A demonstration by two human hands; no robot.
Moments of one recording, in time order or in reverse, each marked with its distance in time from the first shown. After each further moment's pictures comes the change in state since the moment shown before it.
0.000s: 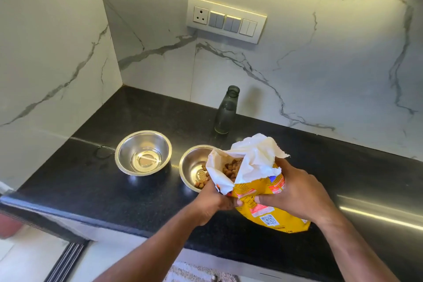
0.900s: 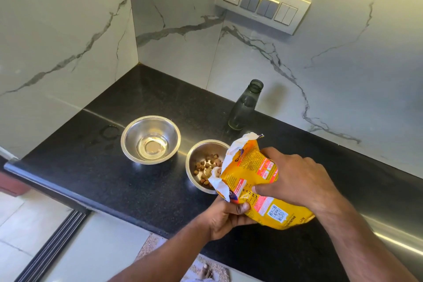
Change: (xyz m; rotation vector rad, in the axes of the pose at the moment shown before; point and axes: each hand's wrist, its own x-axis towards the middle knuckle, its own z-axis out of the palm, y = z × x) left_hand 0.017 -0.036 0.020 -0.618 -0.020 -0.086; right_hand 0.062 -0.049 -0.020 -0.393 -0.179 -0.112
